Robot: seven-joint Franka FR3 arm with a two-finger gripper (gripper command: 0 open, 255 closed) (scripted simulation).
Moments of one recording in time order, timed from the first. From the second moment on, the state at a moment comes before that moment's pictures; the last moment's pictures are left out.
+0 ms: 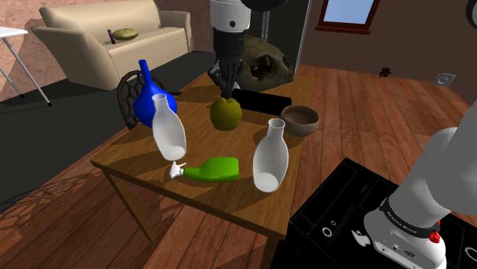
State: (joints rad) arm 0.16 0.01 0.33 -1.71 0.00 1.78 0.31
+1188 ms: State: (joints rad) arm -0.01 -0.30 0.07 -1.93 0.05 1.70 -0.12
